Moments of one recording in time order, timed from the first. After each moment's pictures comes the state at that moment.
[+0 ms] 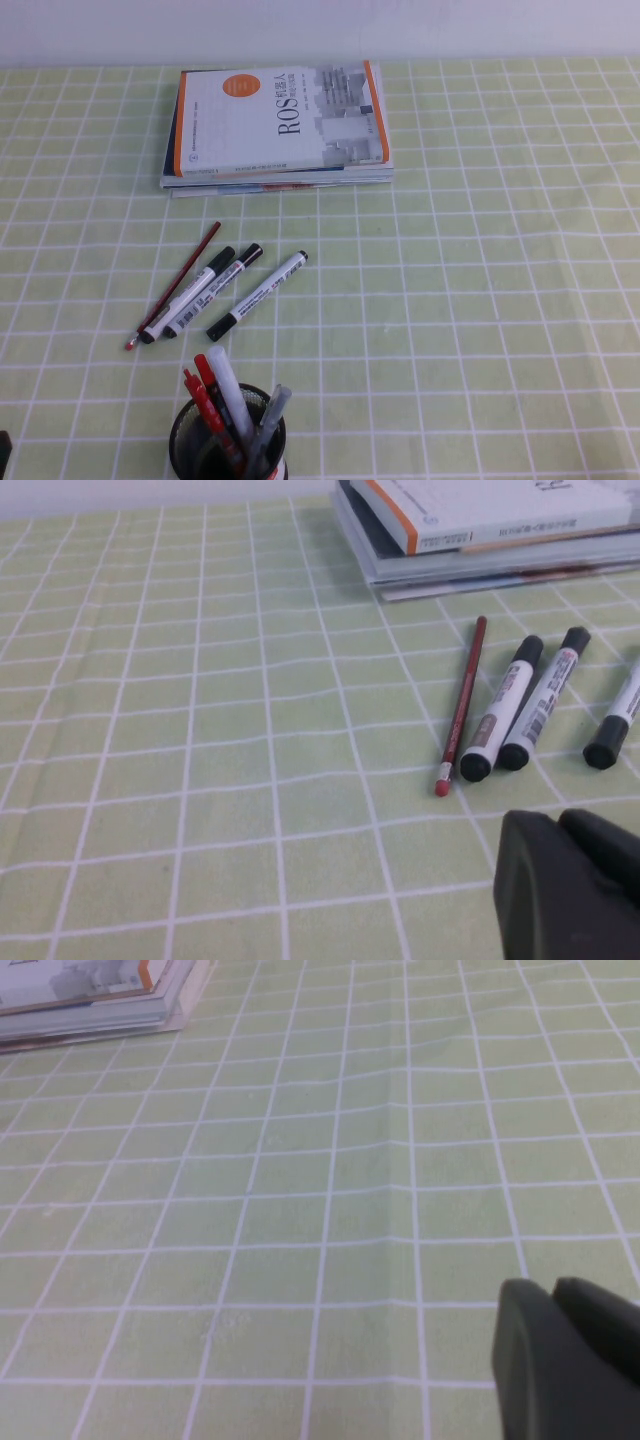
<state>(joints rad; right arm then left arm) 0.12 -0.01 0.03 0.14 0.38 0.03 -0.14 -0.01 0.03 -0.08 0.34 0.17</state>
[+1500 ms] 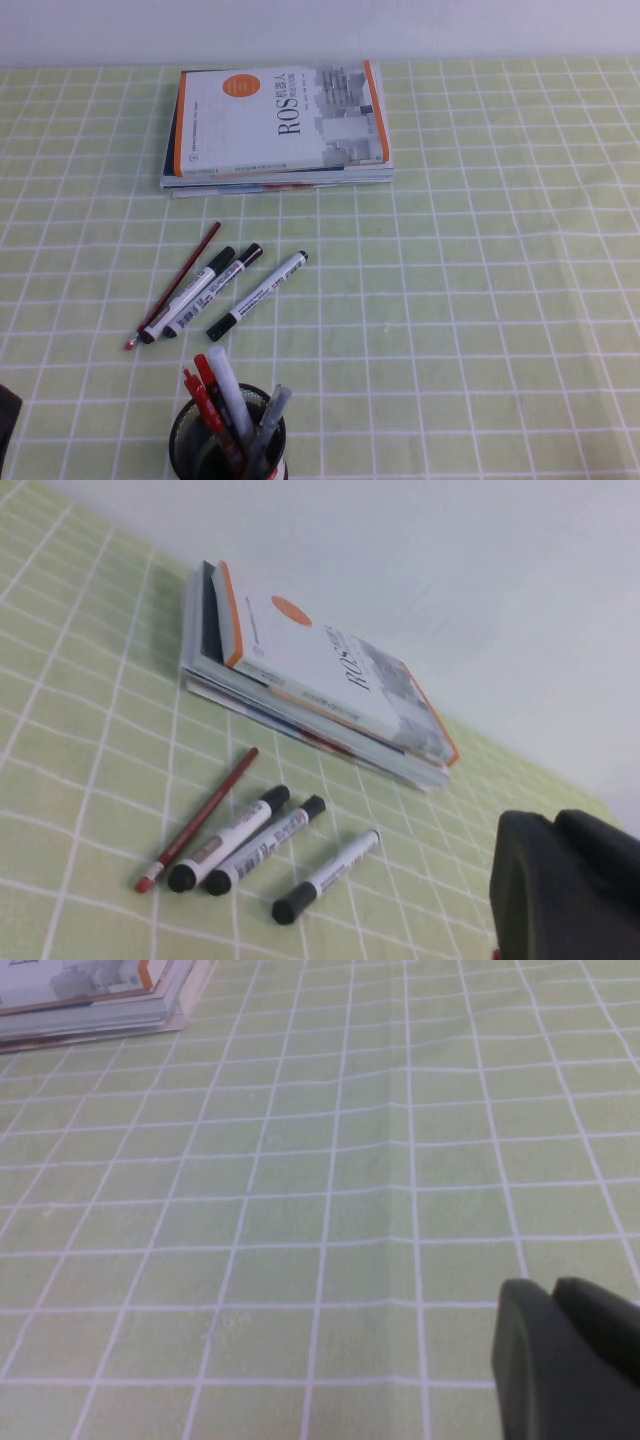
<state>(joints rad) 0.12 -0.01 0.03 0.14 0.38 0.03 -0.14 0.01 -0.08 -0.66 0.29 0.08</state>
